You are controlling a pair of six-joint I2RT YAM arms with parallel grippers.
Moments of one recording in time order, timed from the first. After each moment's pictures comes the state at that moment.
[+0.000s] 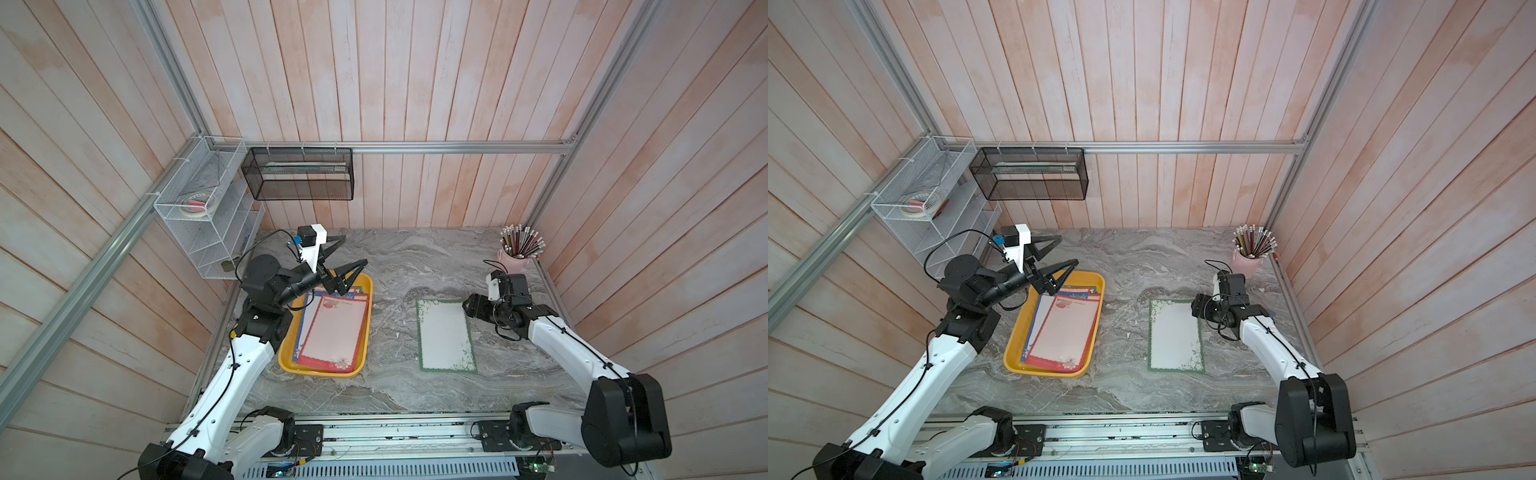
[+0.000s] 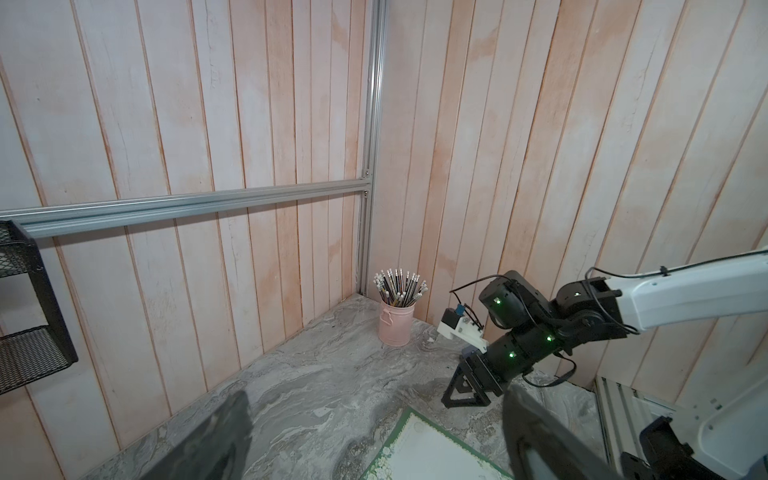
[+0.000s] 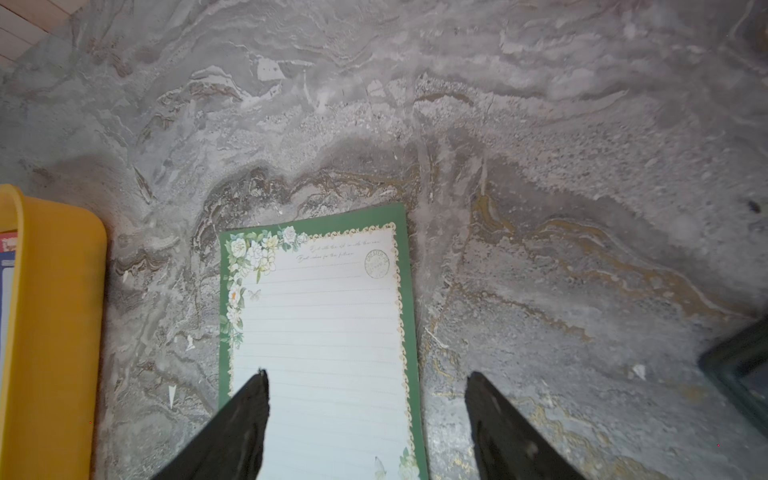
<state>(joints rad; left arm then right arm) -0.23 1.04 0.95 0.26 0.75 -0.15 0.17 1.24 0.76 -0.41 -0.15 0.40</state>
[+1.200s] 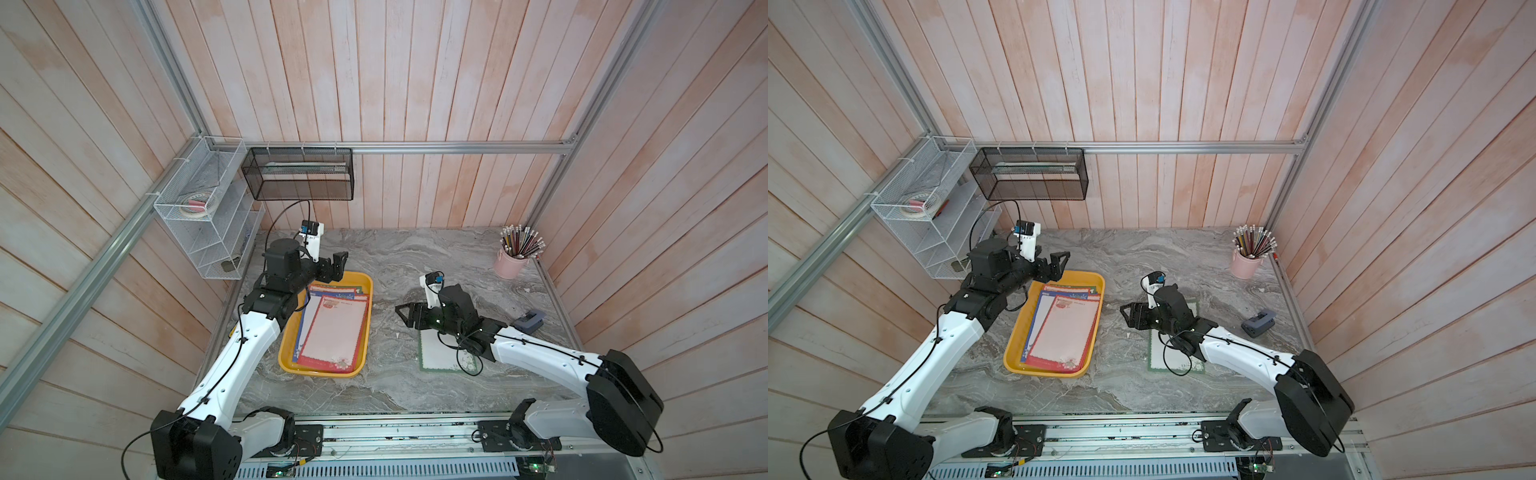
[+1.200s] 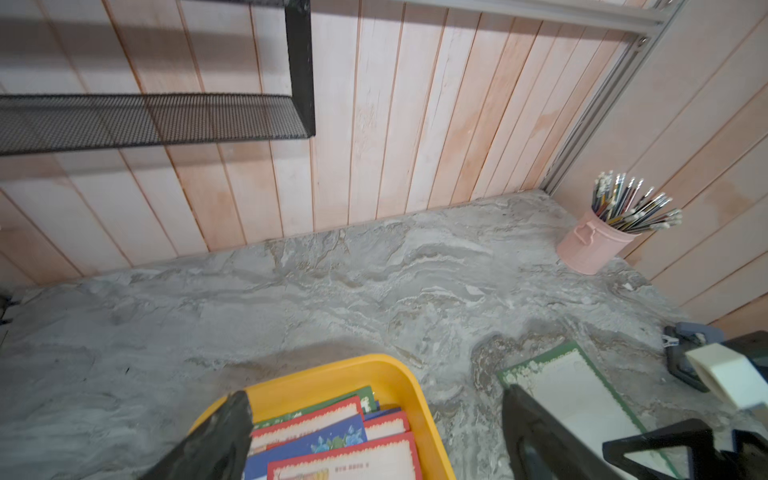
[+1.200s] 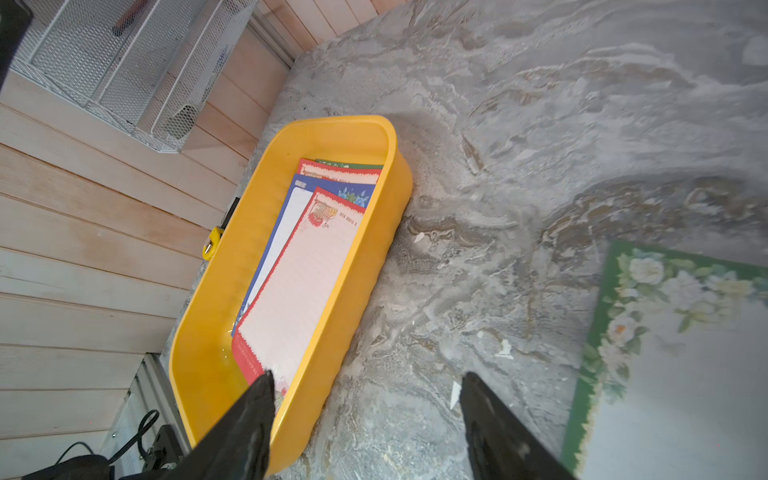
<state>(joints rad) -0.23 1.17 1.05 -0.27 0.20 -0.04 0.78 1.38 0.73 0.13 -0.16 0.69</state>
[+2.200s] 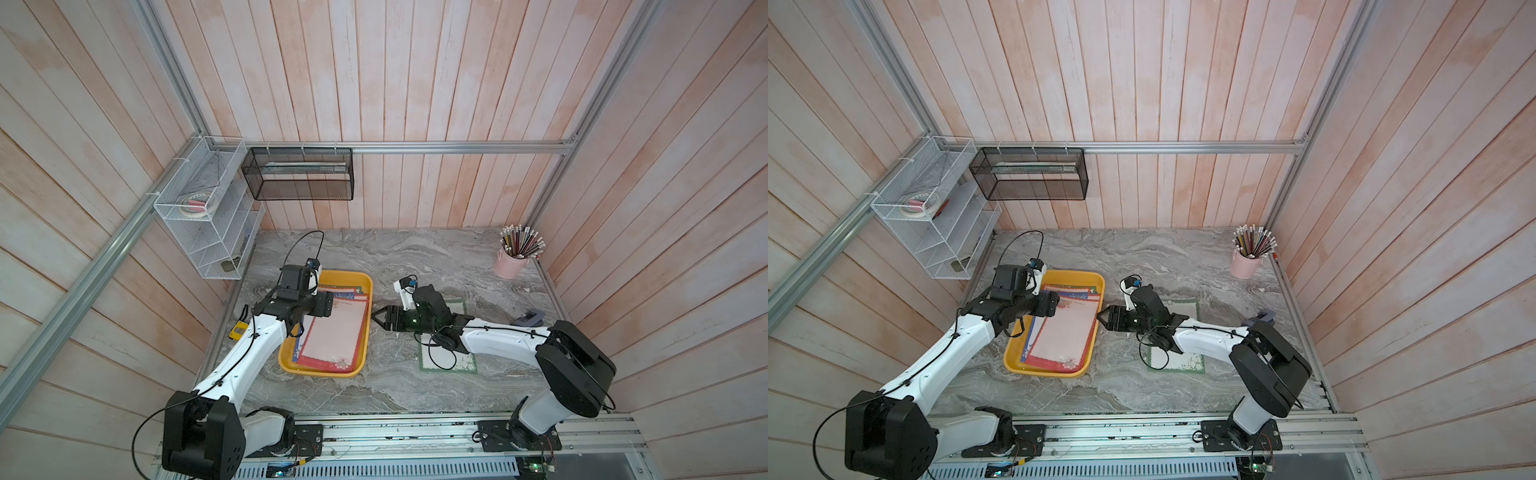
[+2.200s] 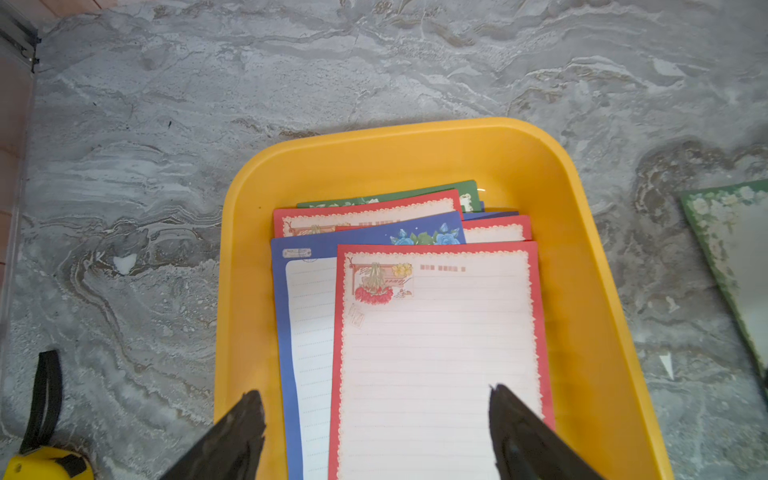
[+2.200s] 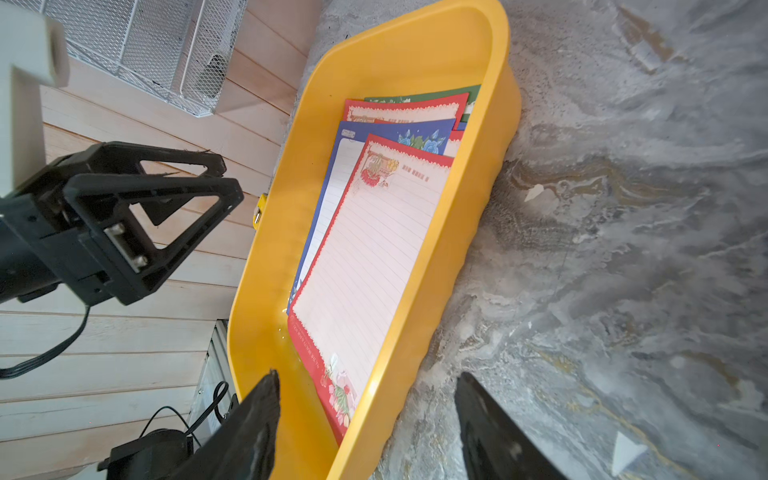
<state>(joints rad) -0.20 1.26 0.91 -0.52 -0.01 0.02 0.84 1.61 0.84 0.27 -0.29 0.83</state>
